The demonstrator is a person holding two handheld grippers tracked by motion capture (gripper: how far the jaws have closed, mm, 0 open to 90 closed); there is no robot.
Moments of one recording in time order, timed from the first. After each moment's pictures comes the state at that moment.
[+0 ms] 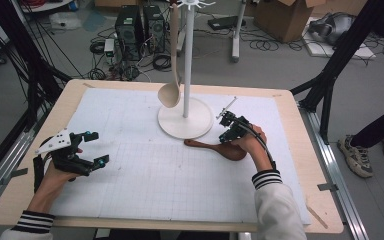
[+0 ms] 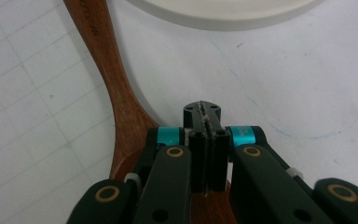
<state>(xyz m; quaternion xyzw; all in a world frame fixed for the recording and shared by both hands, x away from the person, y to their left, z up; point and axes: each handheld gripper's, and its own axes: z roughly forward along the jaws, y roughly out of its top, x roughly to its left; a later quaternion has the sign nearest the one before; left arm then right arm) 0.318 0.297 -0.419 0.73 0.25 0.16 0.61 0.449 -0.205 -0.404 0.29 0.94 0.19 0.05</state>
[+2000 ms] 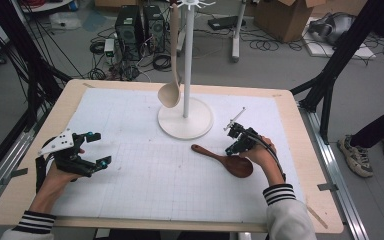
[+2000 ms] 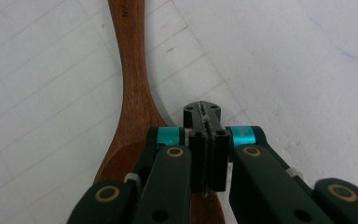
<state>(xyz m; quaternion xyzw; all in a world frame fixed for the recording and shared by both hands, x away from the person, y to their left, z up) 0.317 0.291 -0.418 0.74 0.24 0.16 0.61 0.410 -0.226 -0.408 0.30 0.94 0.19 0.01</state>
